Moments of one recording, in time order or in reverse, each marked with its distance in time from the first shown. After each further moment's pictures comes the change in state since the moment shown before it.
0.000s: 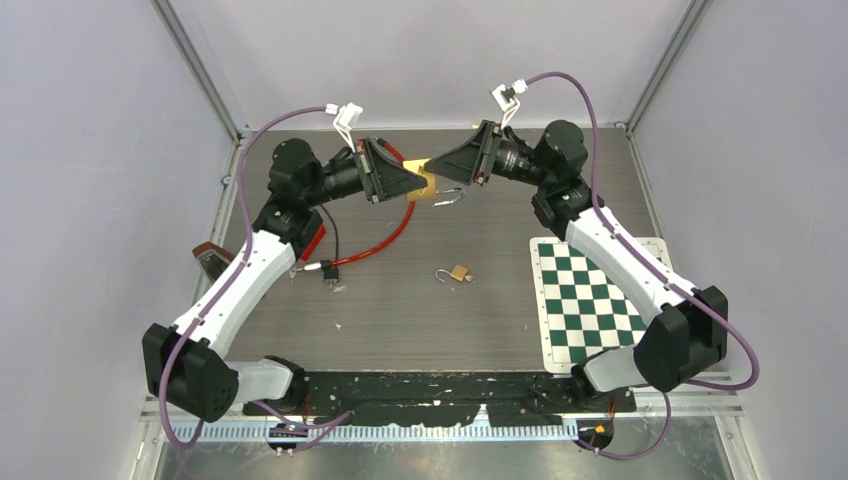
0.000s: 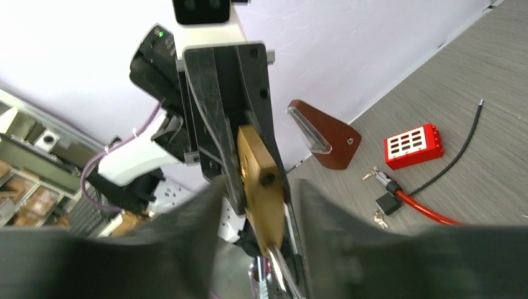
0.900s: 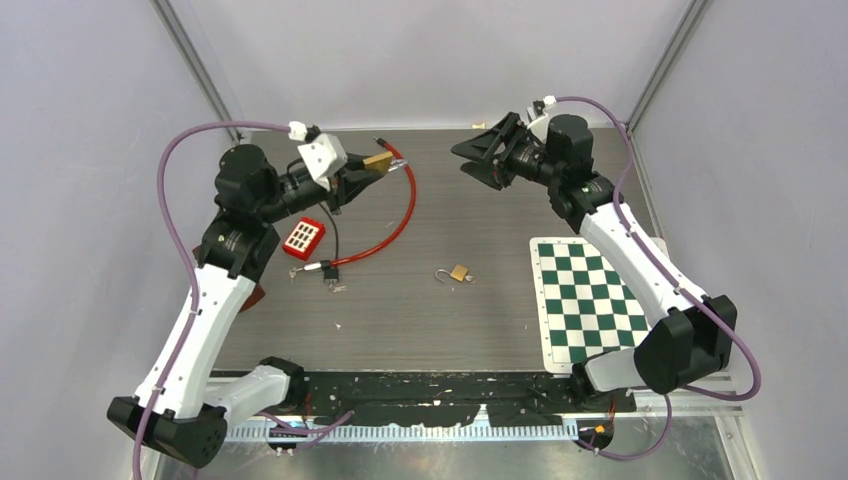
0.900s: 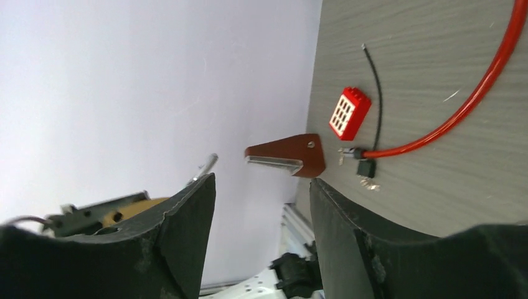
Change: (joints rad) left arm 0.077 -0.210 0.148 -0.491 -0.110 1.076; right arm -0.104 -0.024 0.045 -0.486 0.319 0.201
